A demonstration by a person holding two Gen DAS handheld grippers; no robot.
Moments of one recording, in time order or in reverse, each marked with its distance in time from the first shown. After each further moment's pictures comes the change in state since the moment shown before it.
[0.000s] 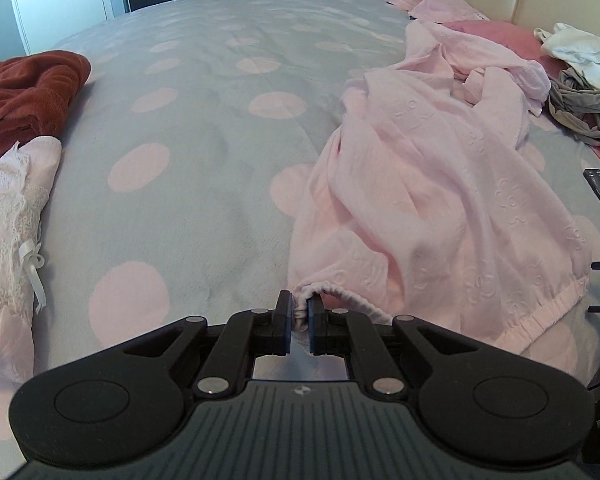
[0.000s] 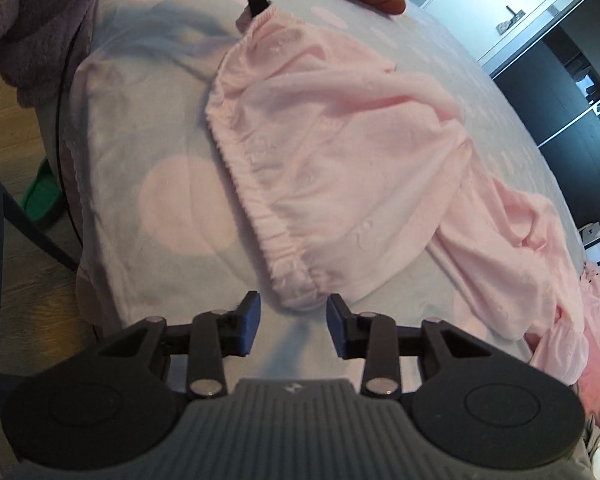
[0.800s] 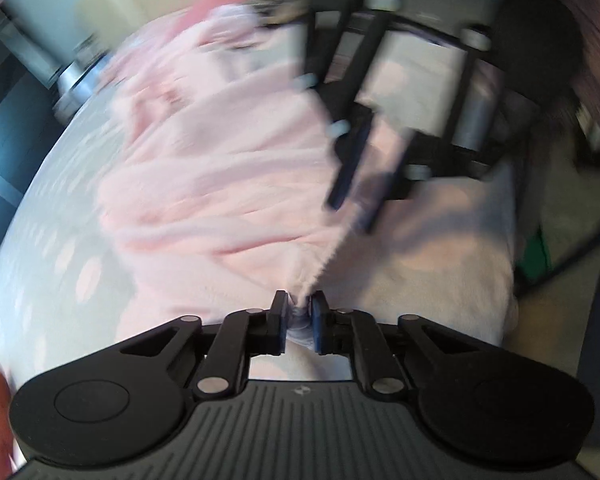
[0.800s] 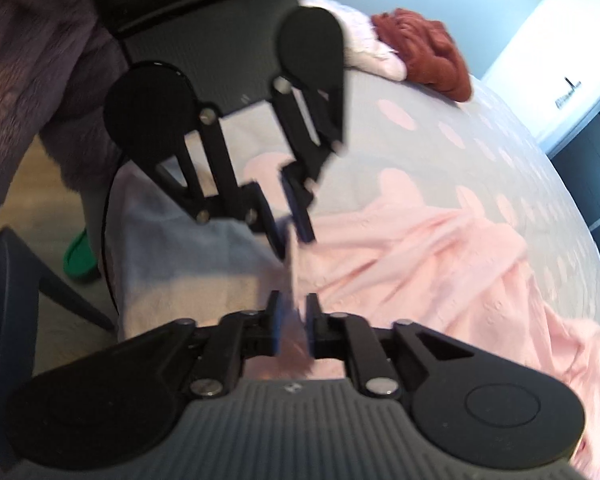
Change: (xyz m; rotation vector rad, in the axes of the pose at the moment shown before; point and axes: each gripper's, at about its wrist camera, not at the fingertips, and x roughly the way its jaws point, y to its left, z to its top) left arm -0.010 -0.119 -0.042 0.842 -0.100 -0.118; right arm 0.009 -0.009 0.086 -0.073 -0.216 0.164
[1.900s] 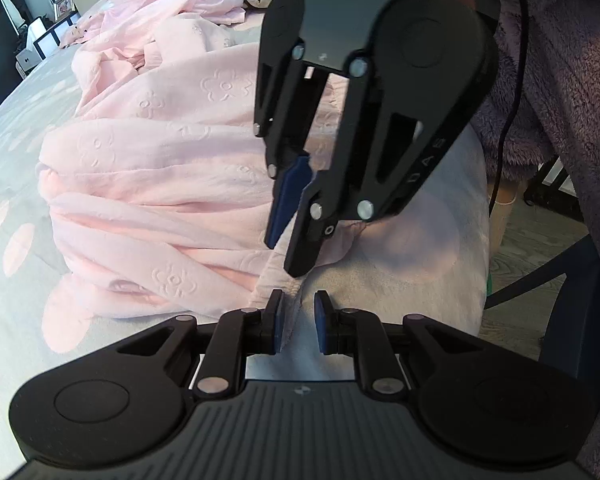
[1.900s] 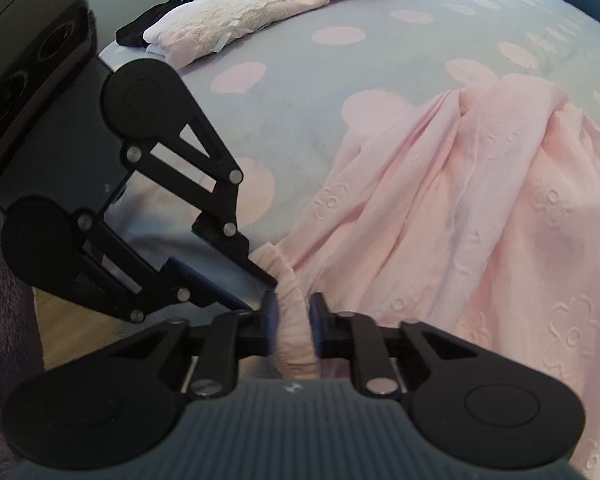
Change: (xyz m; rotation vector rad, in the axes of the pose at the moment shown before) left arm 0.033 0.020 0.006 -0.006 0.008 -0.257; right arm 0.061 -0.074 -0.004 0.495 0.089 0.273
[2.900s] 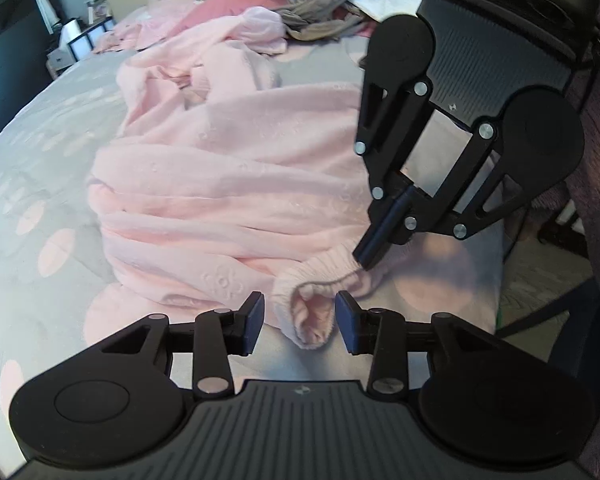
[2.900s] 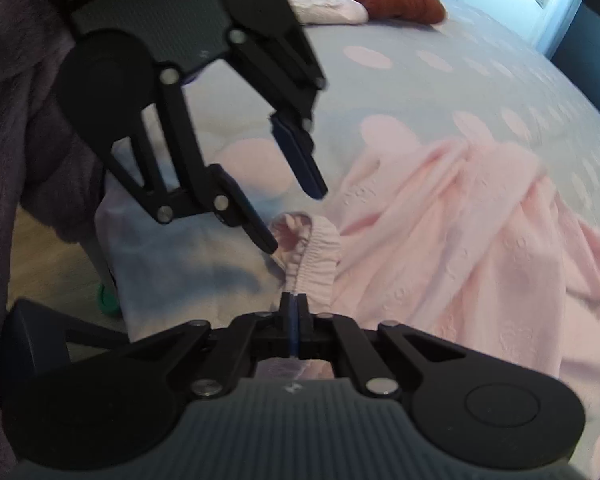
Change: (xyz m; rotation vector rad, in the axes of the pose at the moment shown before) left arm -0.024 0.023 0.011 -0.087 -0.071 0.048; right arm -0.028 0.033 -0.021 -0.150 0.010 -0.136
